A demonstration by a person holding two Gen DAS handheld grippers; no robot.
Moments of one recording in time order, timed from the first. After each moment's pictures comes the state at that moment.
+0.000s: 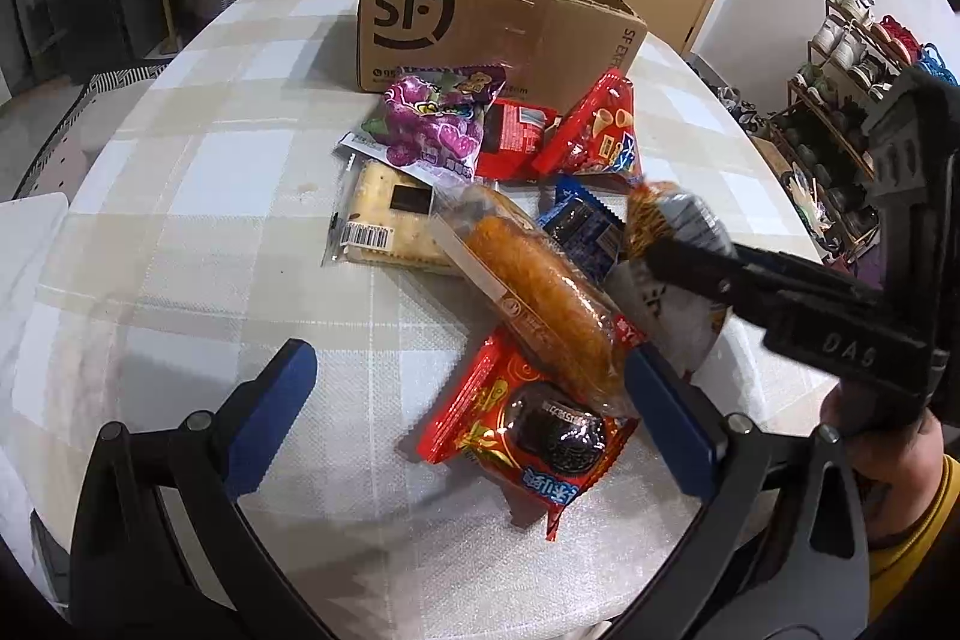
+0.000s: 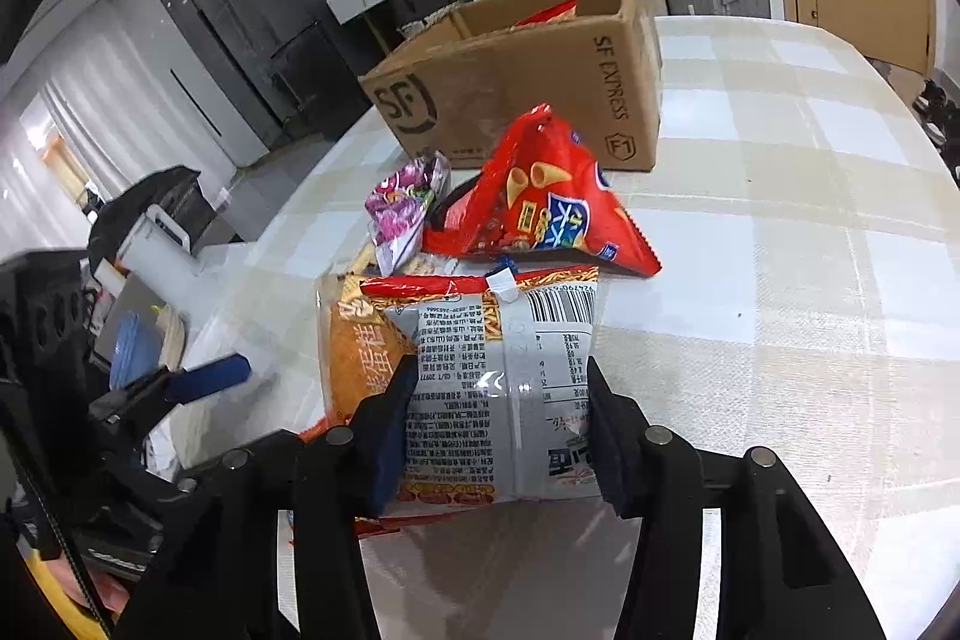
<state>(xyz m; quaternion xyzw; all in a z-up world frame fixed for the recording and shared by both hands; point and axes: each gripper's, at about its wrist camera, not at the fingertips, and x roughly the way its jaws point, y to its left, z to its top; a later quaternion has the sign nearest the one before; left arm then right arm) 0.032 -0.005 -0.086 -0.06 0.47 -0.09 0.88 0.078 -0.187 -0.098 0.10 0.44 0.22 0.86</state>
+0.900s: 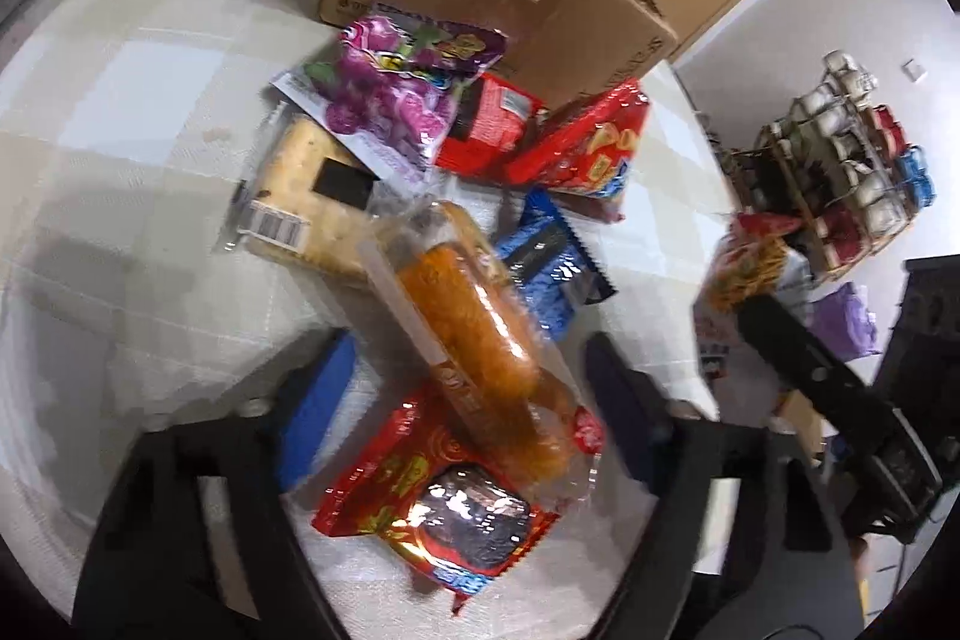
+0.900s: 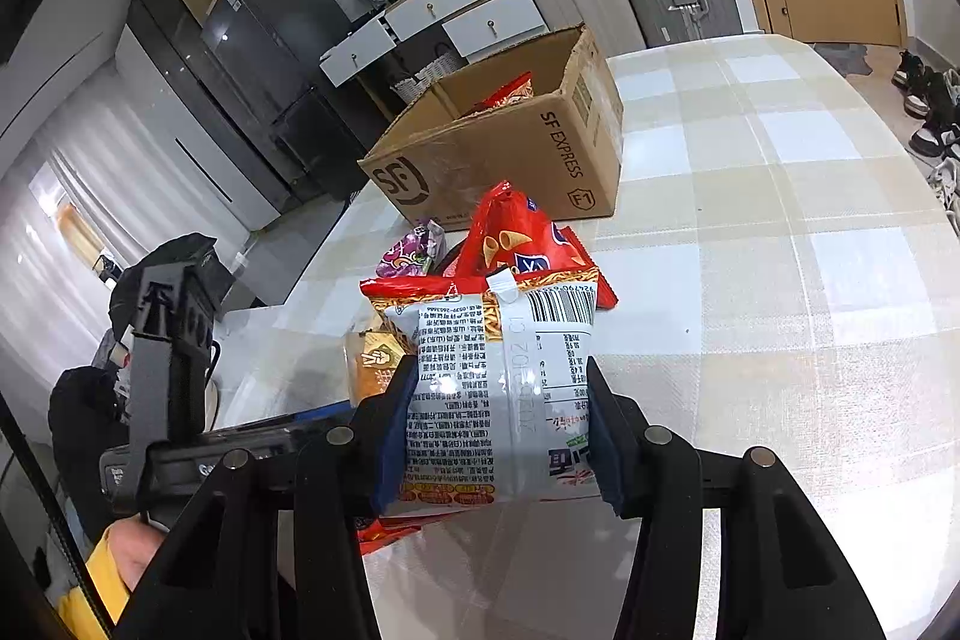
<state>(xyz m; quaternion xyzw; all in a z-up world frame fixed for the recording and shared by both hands) 0.083 -0.004 -0.116 -0.20 0.52 -0.14 0.82 0.063 -0.226 -0.075 0.16 0.41 0.21 0.87</state>
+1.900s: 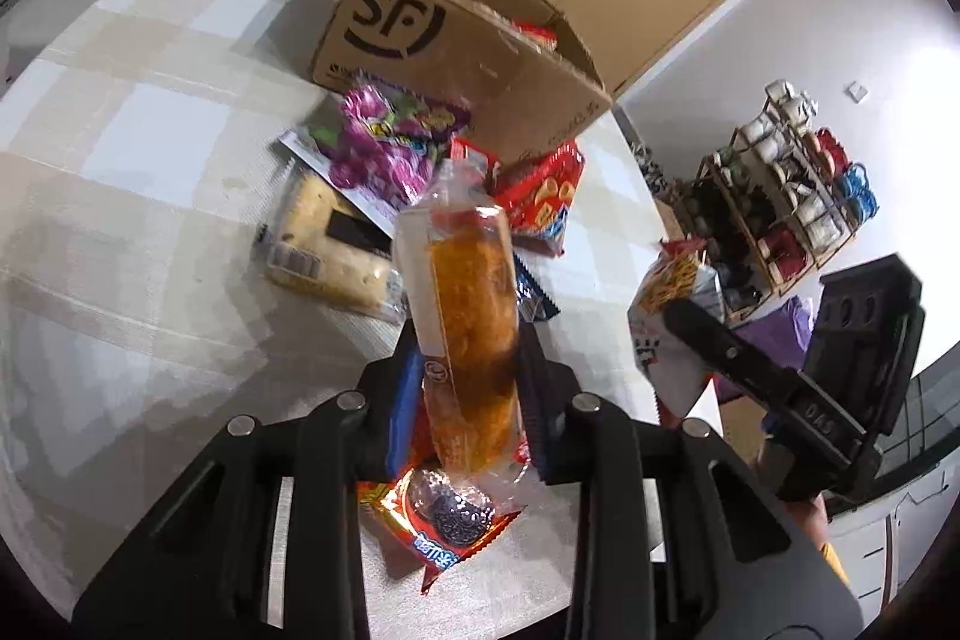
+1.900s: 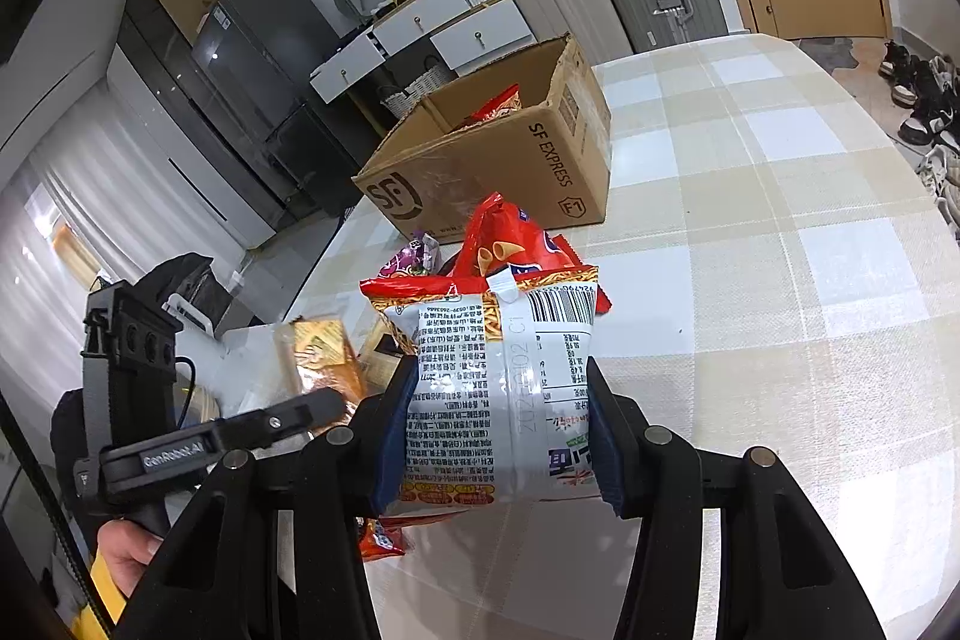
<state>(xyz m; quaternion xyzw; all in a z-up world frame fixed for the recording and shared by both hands) 0.050 0.041 -0.081 -0.24 0.46 -0.19 0.84 0.058 -0.228 -0.072 0.18 0.40 0.20 0.88</state>
